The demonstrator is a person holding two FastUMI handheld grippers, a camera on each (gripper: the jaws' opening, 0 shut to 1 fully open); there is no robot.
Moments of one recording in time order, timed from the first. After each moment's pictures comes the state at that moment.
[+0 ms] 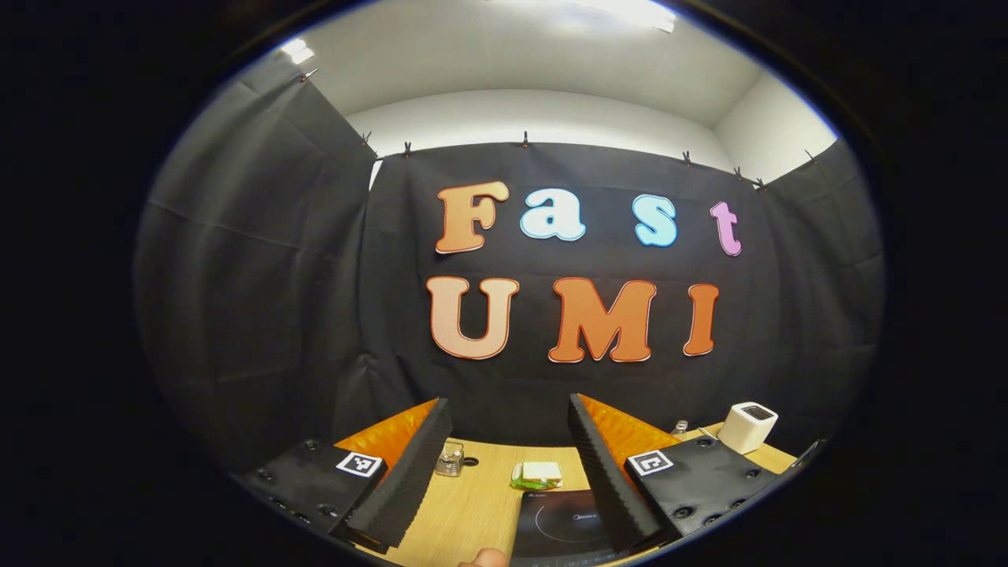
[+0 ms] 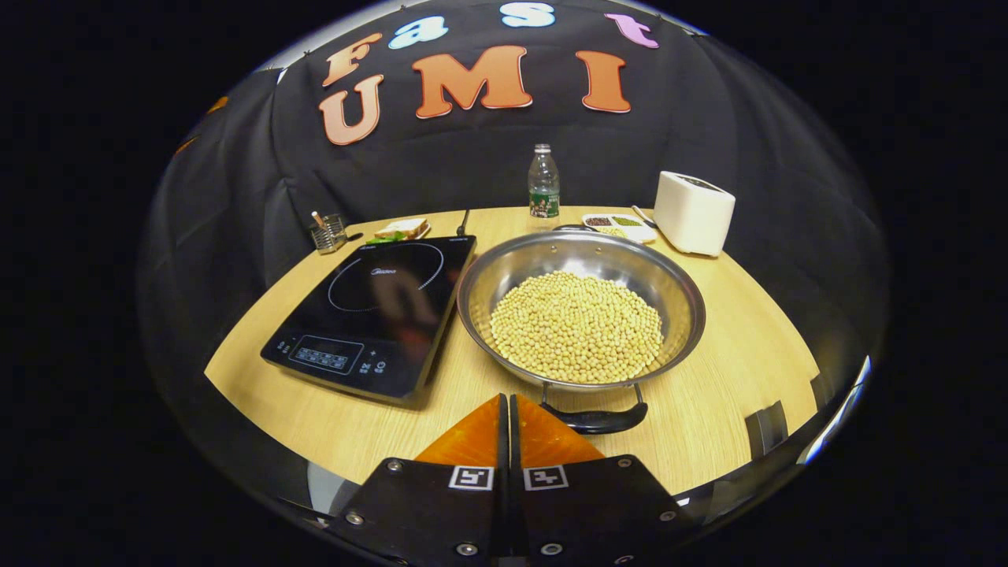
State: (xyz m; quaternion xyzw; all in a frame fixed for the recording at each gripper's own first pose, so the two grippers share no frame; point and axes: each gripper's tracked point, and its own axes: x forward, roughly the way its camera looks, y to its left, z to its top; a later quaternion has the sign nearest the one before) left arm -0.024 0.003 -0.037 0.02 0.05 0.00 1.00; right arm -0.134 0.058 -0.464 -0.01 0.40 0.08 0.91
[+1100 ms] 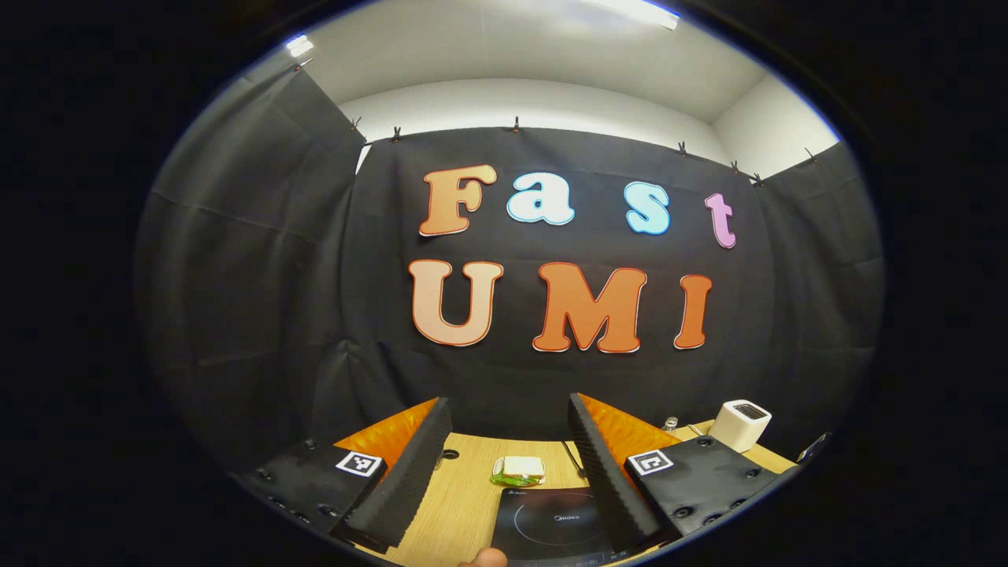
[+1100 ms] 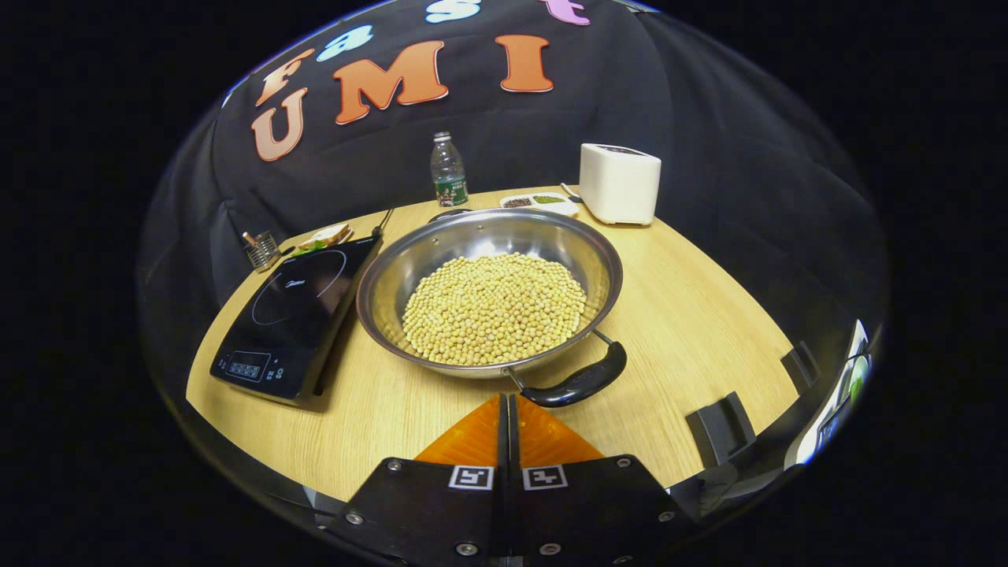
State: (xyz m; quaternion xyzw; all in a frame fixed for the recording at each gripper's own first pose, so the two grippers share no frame) left arm 0.001 -0.030 -0.064 0.01 0.06 -0.02 1.00; right arm -0.115 -0.042 -0.479 0.02 0.42 -0.01 0.91
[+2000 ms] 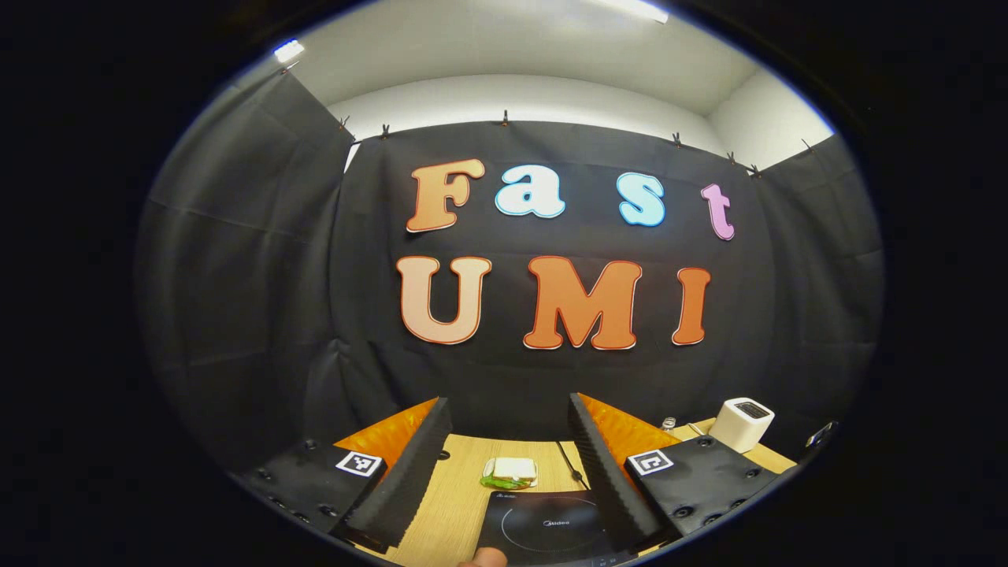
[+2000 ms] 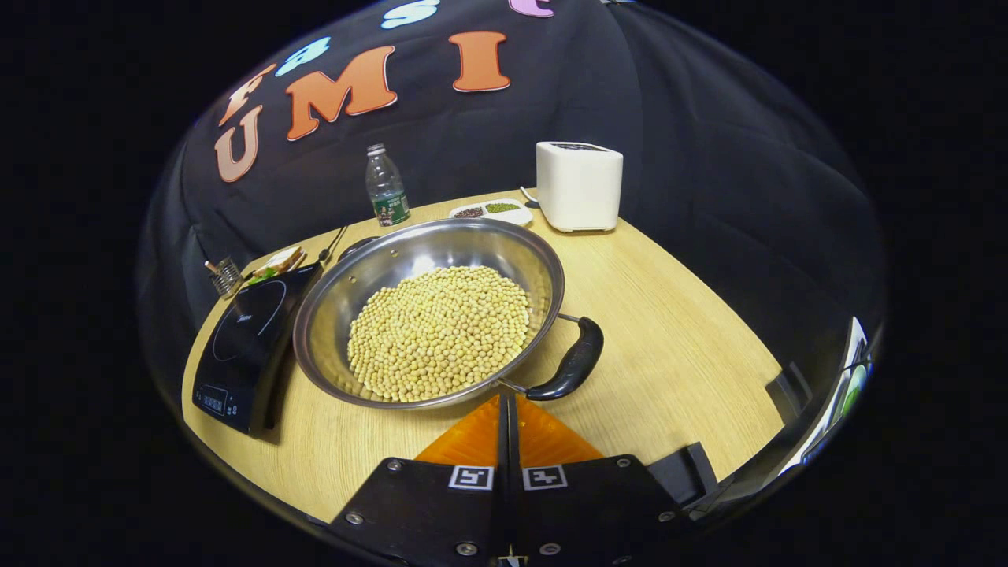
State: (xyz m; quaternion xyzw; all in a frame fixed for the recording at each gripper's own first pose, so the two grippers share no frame) left arm 0.024 -0.060 -0.074 0.02 0.07 -0.02 1.00; right arm -0.059 -0.102 -0.493 0.03 0.42 -0.06 0.90
